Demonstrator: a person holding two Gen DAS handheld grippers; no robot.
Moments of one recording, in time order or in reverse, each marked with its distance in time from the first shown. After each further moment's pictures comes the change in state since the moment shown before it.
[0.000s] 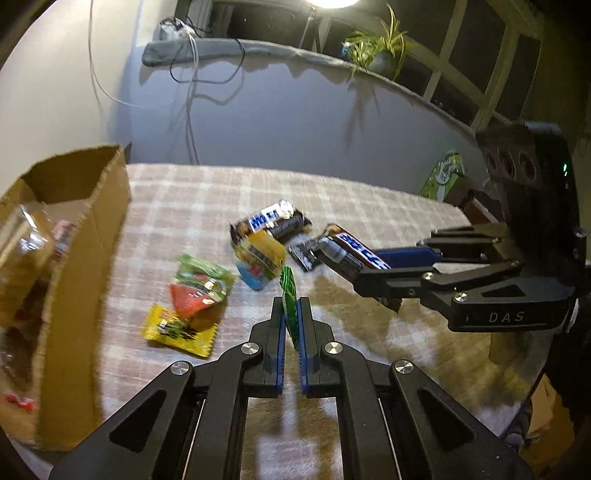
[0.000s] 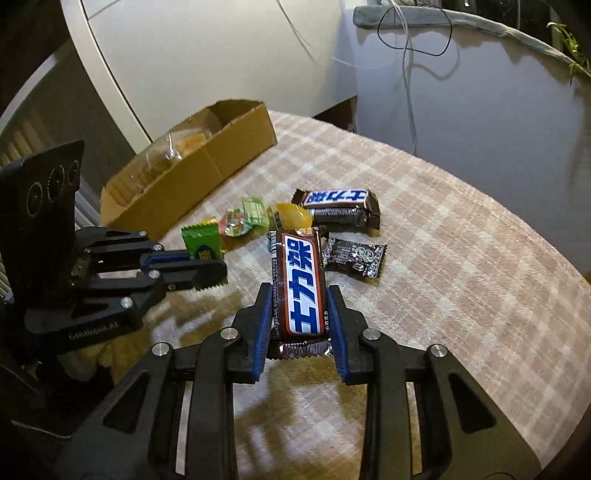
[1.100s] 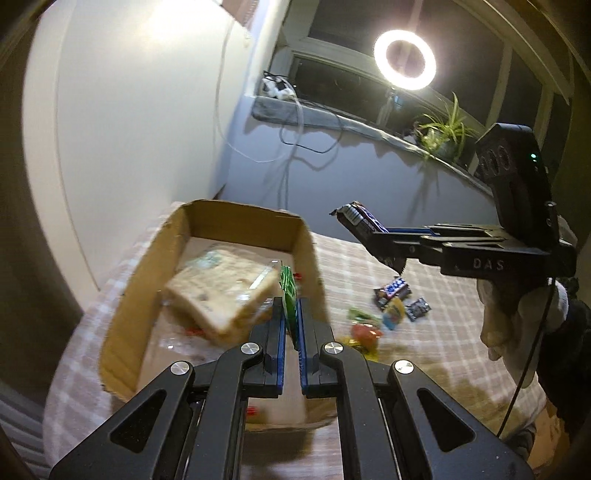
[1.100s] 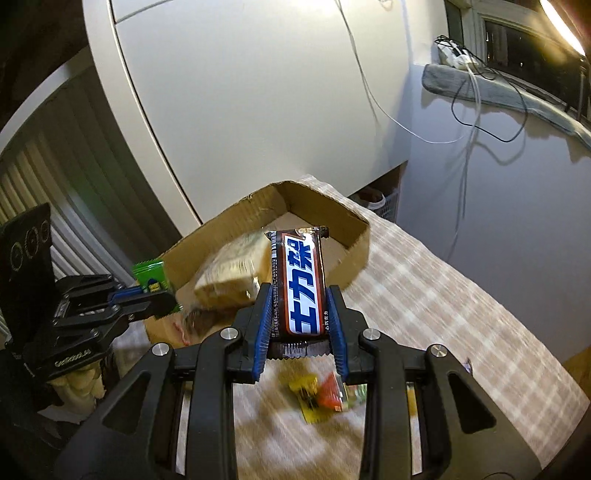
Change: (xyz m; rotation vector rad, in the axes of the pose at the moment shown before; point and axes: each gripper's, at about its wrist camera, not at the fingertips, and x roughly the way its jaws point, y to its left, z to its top) left arm -0.115 0.129 -0.004 -0.151 -0.205 0.148; right arm 0.055 0.120 0.137 -0.113 -0.088 0.016
